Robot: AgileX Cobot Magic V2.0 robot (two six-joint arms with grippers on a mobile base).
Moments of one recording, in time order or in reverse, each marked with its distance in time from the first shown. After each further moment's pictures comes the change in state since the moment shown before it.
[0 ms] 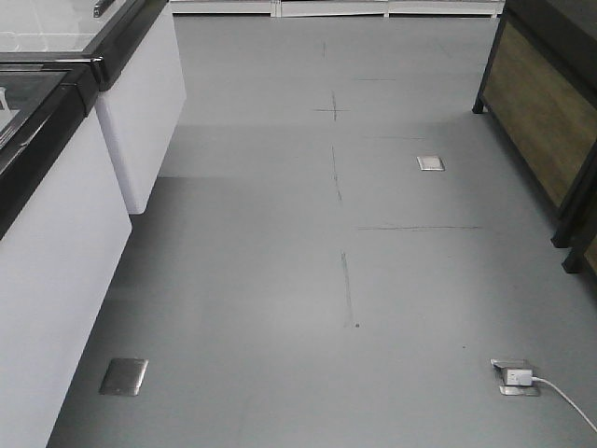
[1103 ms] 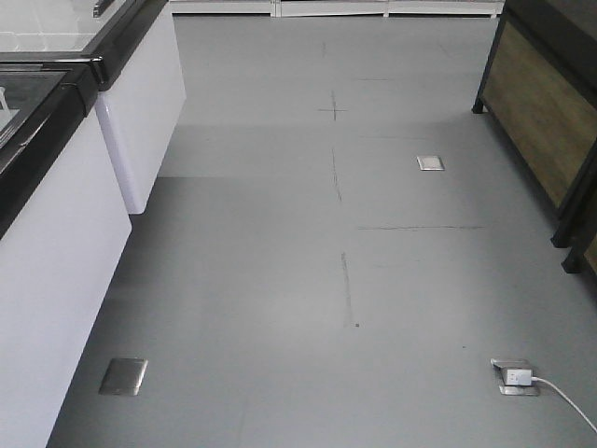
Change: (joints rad) left arm 0.369 0.465 -0.466 -0.319 0.339 -0.356; right arm 0.000 0.000 0.000 0.000 0.000 0.000
